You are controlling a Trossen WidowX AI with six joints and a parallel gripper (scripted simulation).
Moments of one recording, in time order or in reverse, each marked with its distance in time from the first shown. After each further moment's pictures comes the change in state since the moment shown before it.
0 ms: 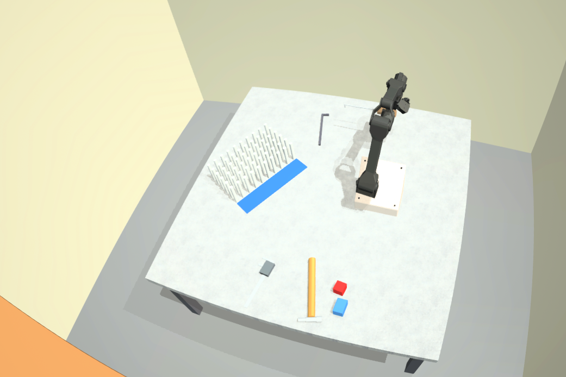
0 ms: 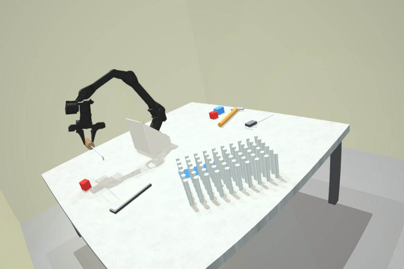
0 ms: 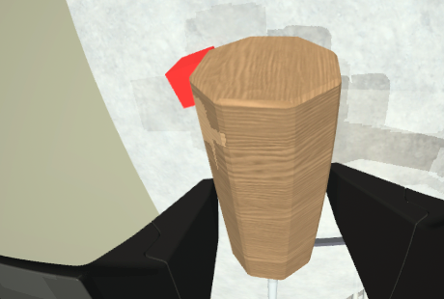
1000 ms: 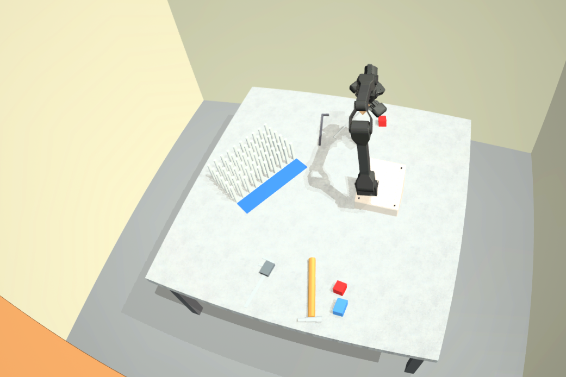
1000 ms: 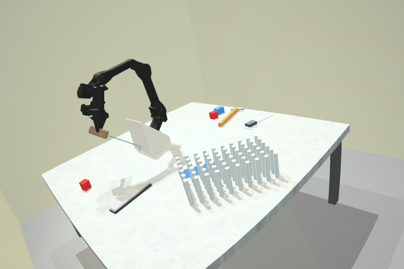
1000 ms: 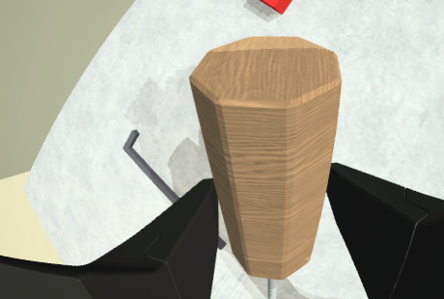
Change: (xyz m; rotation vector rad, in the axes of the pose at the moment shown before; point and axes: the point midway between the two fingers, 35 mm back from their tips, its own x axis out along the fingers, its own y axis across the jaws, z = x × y) arm -0.040 -0.031 -0.107 -1.006 -0.098 0.012
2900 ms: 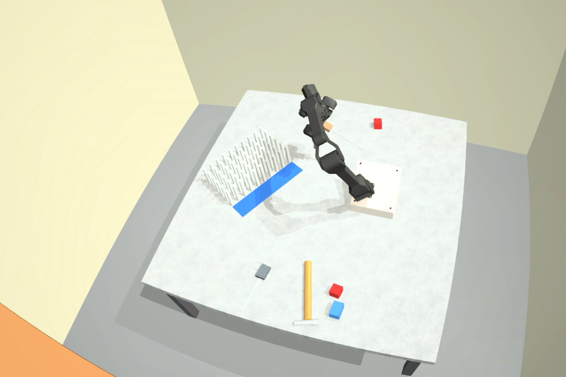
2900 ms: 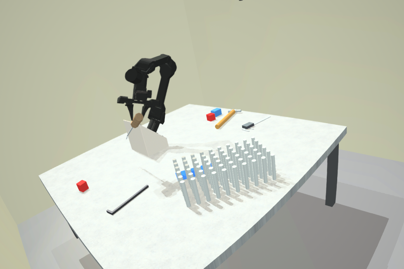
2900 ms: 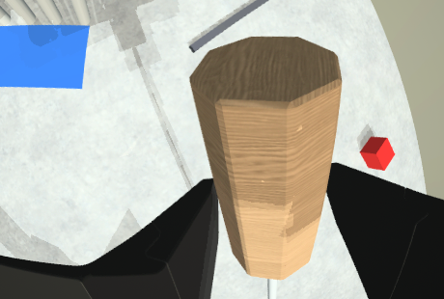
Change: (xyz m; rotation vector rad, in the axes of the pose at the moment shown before) arm -0.046 0.045 -0.207 -1.900 -0.037 -0.110
